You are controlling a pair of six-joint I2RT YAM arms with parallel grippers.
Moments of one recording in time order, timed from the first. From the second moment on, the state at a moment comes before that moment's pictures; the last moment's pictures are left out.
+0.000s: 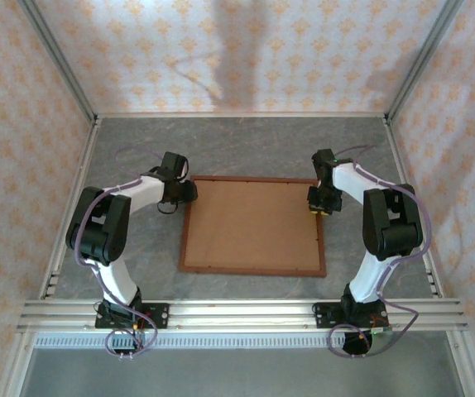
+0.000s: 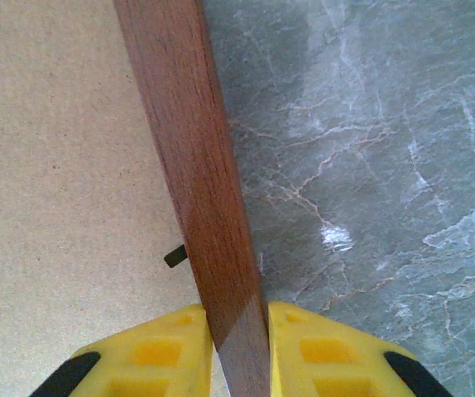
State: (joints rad) left arm -0.22 1.78 1.01 -0.32 0.06 -0.43; right arm 0.17 1.79 1.15 -0.85 0.01 0.40
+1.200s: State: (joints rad) left arm -0.25 1.77 0.97 -0.27 0.04 -0.43; right arm 0.17 1.79 1.15 -0.86 0.01 0.40
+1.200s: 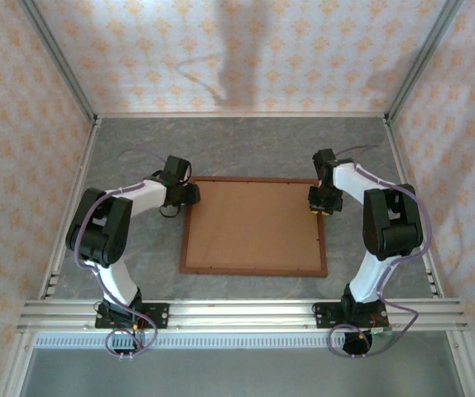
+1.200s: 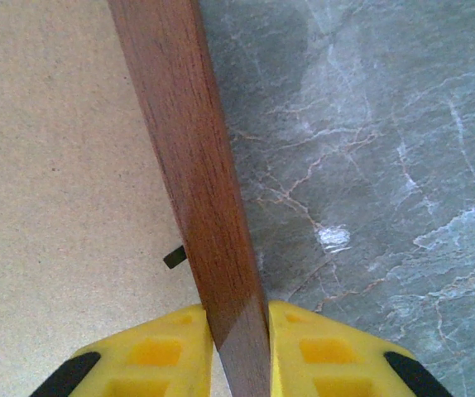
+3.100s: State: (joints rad) left arm -0.19 1.35 0.72 -0.41 0.16 -0.49; right arm 0.17 1.79 1.15 -0.86 0.04 0.40
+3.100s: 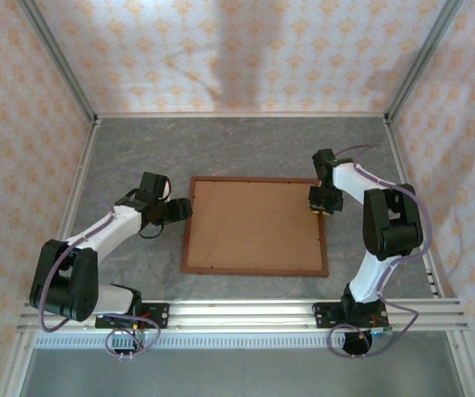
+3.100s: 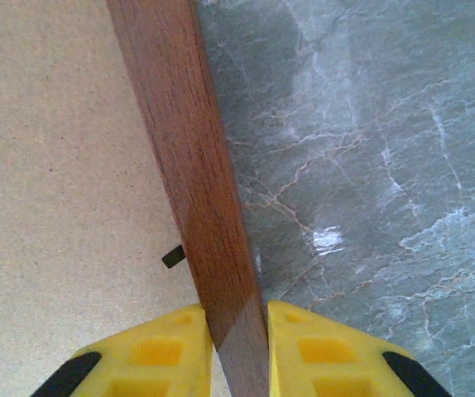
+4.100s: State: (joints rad) left arm -0.21 1.30 0.70 -0.46 0.18 -0.49; right arm 0.17 1.76 1.15 -0.86 0.07 0.40
